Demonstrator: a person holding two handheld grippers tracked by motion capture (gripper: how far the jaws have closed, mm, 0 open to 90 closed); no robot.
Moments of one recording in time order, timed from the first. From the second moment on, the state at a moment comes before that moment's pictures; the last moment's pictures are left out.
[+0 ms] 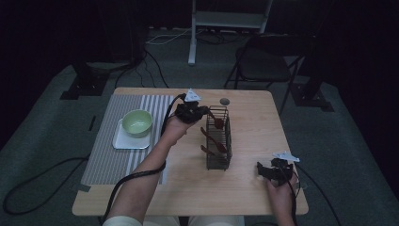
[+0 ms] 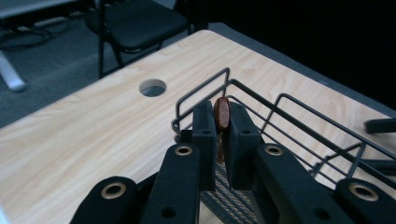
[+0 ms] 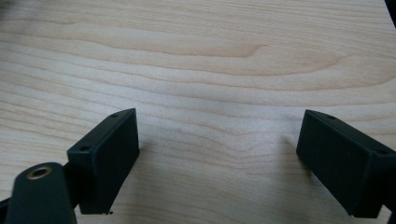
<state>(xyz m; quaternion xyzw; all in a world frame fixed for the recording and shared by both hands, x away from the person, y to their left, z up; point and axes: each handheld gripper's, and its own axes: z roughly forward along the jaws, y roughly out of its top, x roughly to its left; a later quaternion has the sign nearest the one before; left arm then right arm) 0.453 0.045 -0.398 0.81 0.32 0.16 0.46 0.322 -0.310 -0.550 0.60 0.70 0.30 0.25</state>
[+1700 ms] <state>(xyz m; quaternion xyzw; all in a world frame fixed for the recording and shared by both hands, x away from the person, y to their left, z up) 0.399 0.128 -0.320 0.76 0.31 0.24 0.52 0.322 -0.310 -0.550 0.59 0.70 0.30 0.25</state>
